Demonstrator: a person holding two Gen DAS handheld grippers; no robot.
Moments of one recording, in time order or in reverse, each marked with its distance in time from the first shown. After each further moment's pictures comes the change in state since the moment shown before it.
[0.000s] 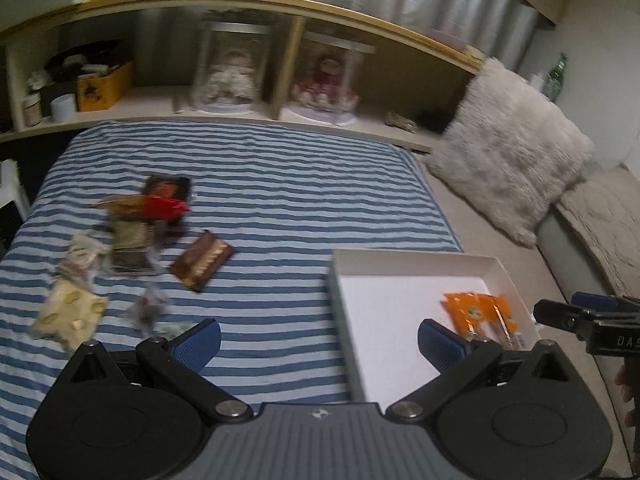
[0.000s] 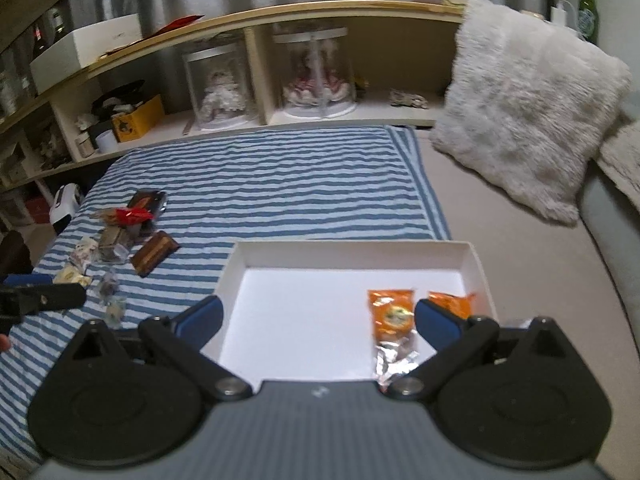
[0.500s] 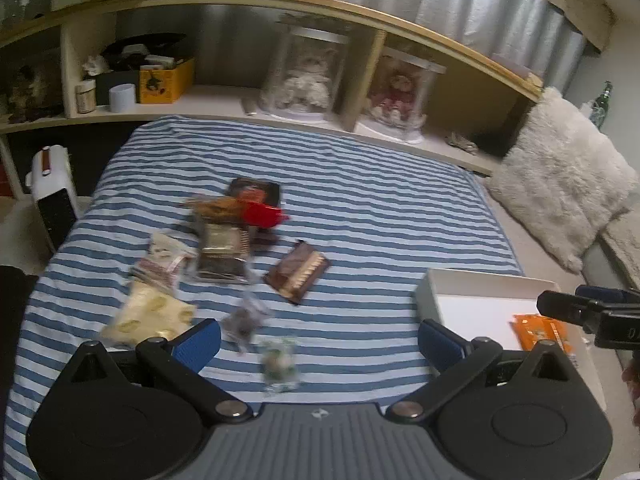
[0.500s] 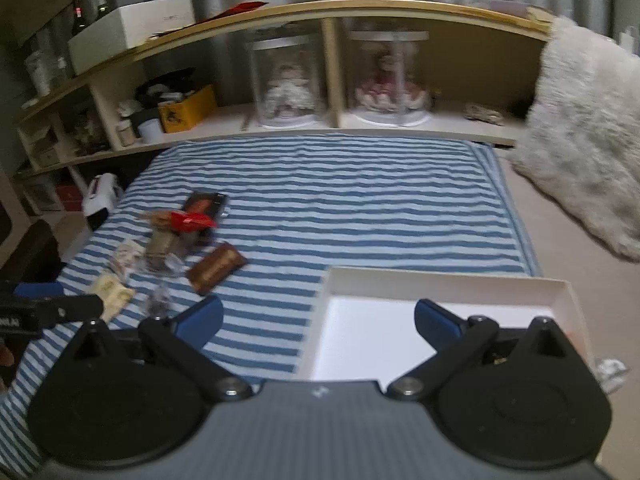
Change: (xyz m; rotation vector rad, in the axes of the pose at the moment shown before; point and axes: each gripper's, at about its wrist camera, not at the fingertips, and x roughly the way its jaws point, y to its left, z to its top) left arm -0.003 0.087 0.006 -0.060 -0.028 0.095; right arm 0.050 0.091 0.031 -0.069 -0.003 0.105
